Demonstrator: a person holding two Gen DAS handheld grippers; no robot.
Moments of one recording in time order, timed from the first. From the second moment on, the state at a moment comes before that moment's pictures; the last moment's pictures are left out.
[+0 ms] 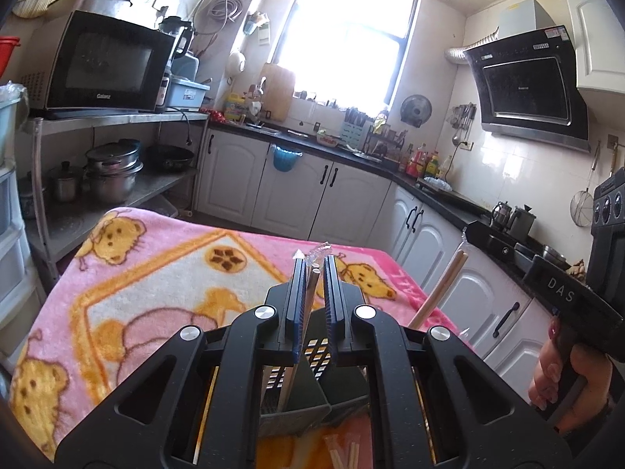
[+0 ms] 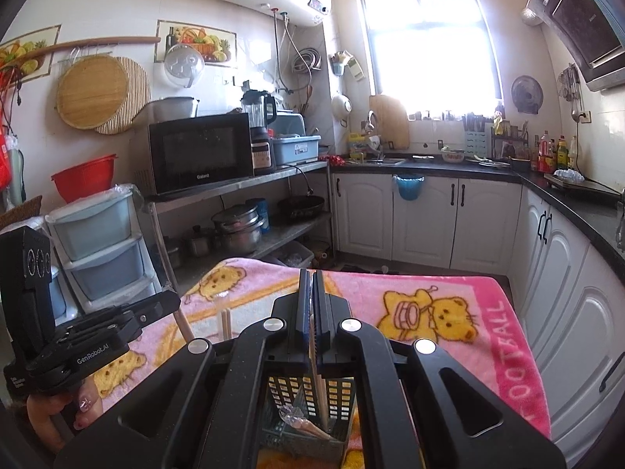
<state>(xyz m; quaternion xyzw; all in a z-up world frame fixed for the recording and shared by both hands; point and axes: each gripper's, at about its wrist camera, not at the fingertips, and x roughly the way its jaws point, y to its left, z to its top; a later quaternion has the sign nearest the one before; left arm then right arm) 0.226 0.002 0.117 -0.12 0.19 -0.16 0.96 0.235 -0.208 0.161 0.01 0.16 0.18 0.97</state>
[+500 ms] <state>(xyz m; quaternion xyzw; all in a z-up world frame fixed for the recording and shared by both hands) 0.214 0.011 0.102 -0.12 0.22 -0.14 0.96 0.222 -0.221 0.146 0.01 0.18 0.16 0.97</state>
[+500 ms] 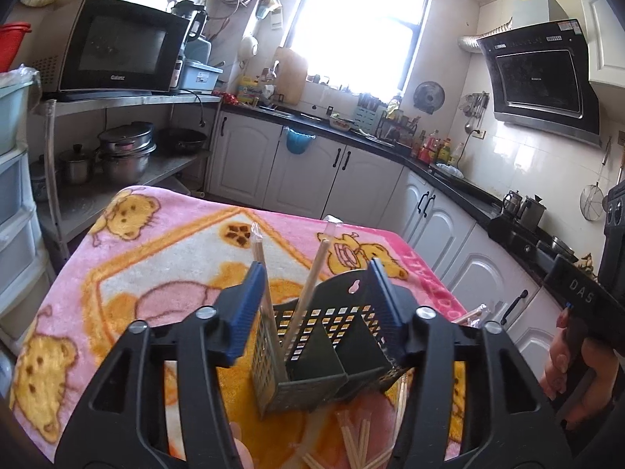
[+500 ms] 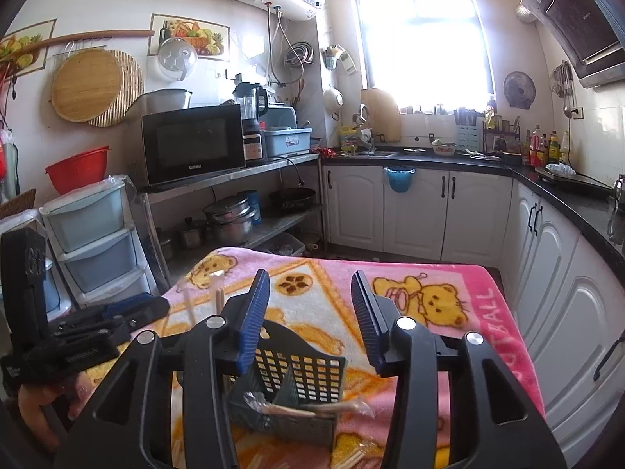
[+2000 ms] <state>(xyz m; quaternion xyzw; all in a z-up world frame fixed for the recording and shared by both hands) 0.149 0.029 0.083 -0.13 0.22 -0.11 0.96 0.119 -0.223 0.101 -0.01 0.19 0.16 0.97</state>
